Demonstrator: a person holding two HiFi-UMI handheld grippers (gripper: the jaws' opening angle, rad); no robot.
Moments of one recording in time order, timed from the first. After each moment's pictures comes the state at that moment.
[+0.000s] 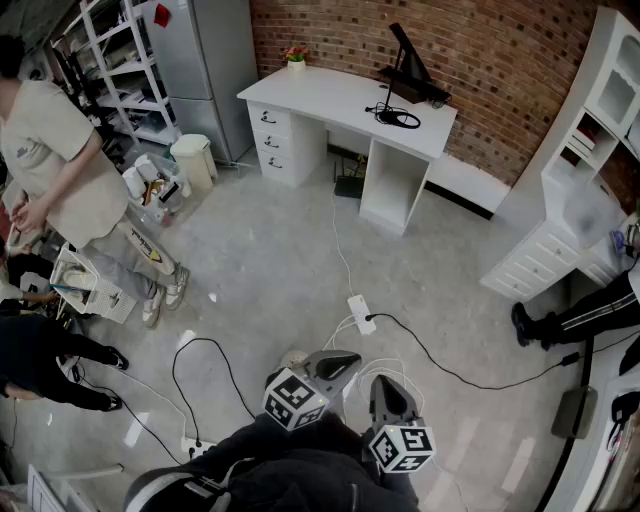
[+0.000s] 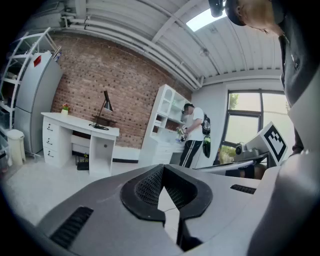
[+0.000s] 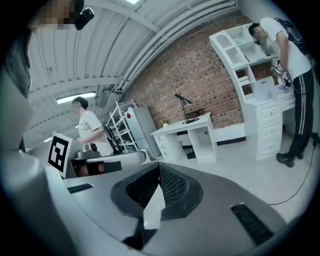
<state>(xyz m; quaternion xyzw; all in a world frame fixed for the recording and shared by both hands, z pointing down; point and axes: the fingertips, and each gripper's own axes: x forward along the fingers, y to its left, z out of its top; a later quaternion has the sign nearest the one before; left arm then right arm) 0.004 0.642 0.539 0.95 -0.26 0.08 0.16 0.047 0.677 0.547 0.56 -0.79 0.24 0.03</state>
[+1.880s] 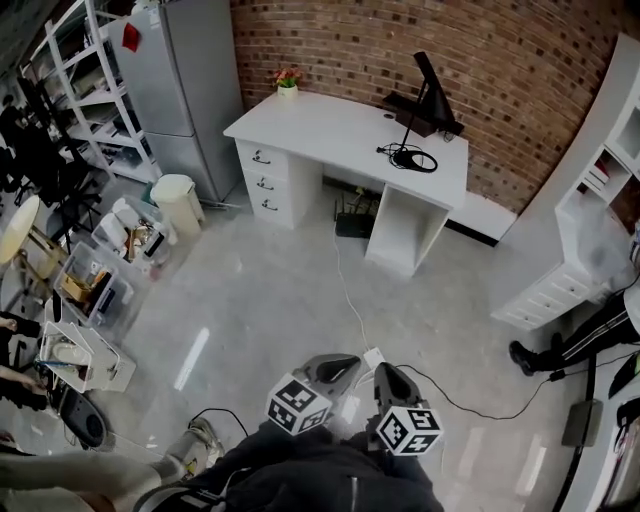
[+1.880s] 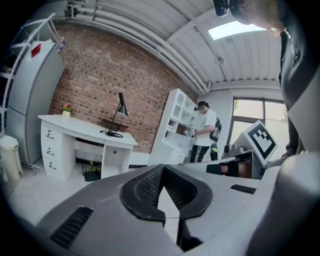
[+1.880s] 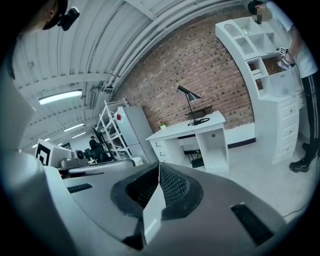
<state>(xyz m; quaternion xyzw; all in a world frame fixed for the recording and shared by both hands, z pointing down) -0.135 0.359 0.525 0.95 -0.24 0.08 0.16 -0.085 0.367 0.534 0.59 -0.77 0.26 0.01</state>
